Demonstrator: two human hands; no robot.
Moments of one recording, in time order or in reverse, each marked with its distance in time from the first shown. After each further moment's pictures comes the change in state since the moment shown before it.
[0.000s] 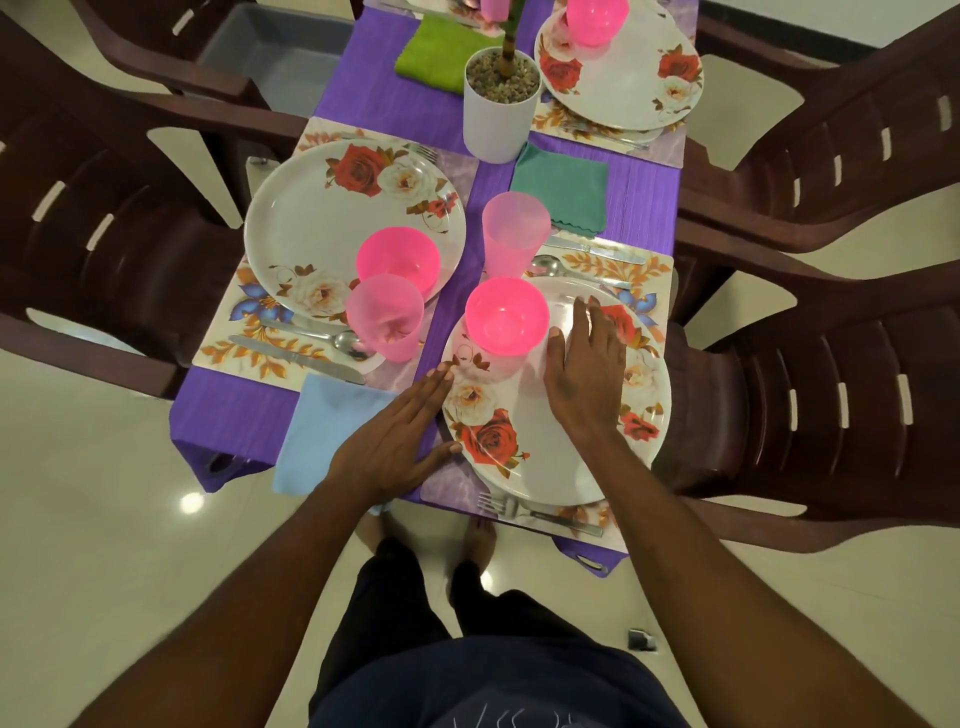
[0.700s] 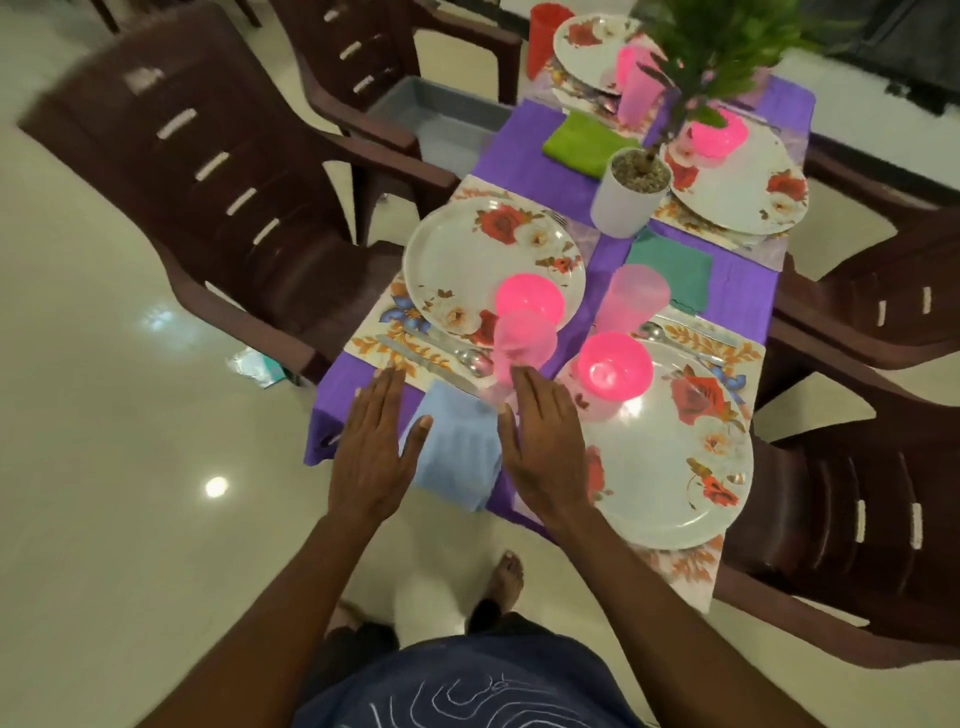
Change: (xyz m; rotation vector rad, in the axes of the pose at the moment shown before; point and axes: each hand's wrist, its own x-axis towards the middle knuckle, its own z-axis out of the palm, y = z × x) left_hand -0.118 -0.028 -0.057 -0.035 0.625 -0.463; right_hand -0.110 -0.140 -0.002 0.200 -0.038 -0.598
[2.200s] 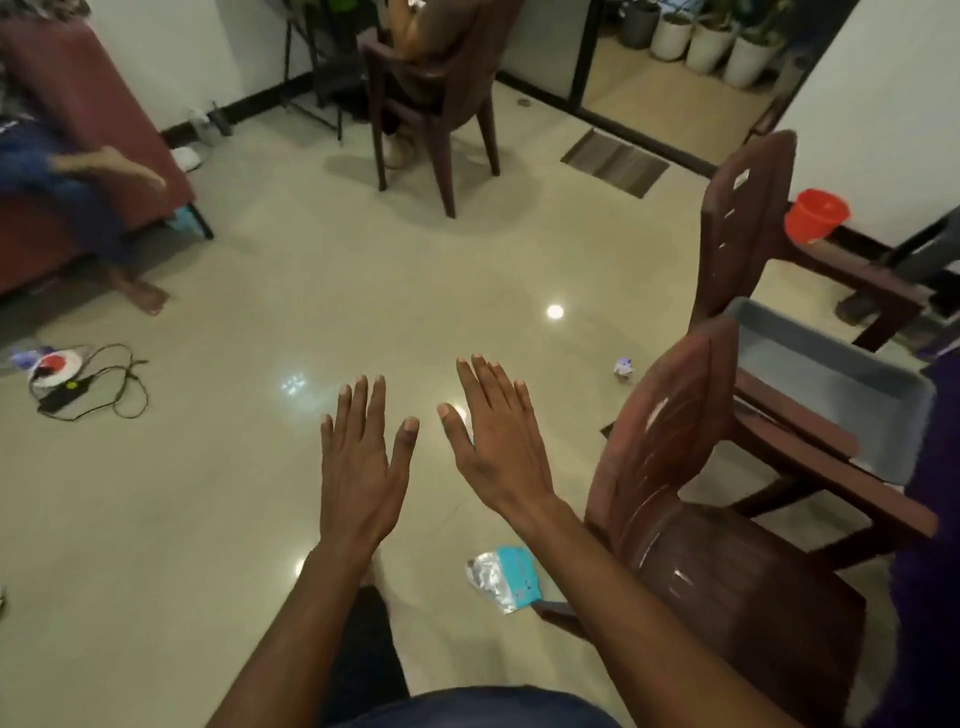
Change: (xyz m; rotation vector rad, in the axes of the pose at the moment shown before) left_hand 0.458 -0.649 -0.447 -0.067 0.174 -0.316; right_hand 0.551 -0.632 0.522 0.133 -0.367 -0.175
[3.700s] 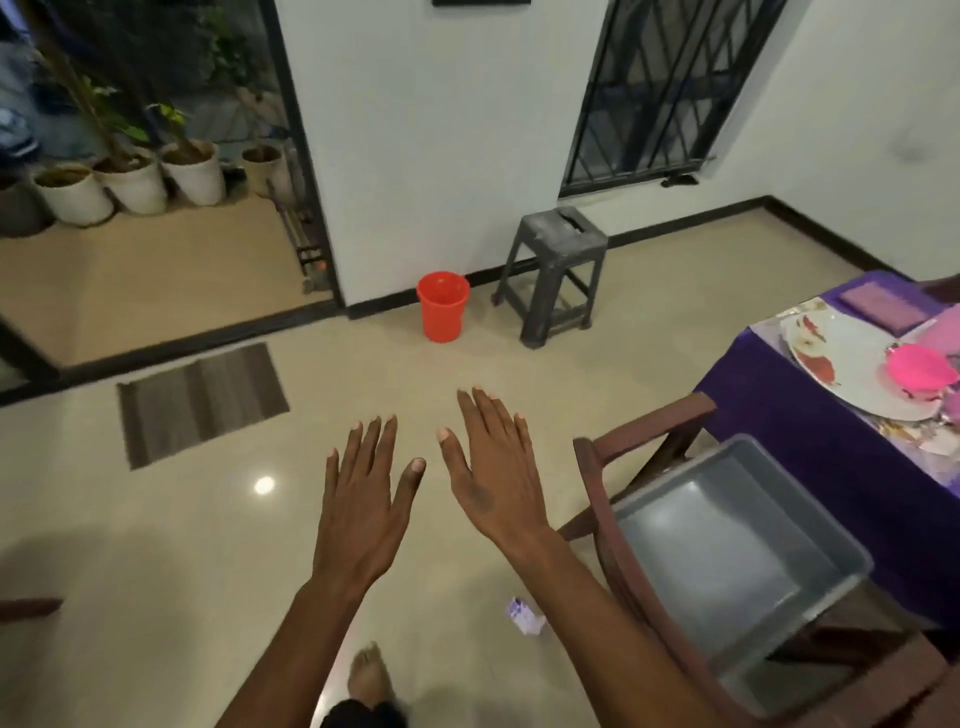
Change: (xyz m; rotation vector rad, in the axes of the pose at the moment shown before) left_hand 0.935 0.505 0.427 -0.022 -0.720 1.025; right_hand 0.744 0.503 -0.332 -0.137 0.688 0.994
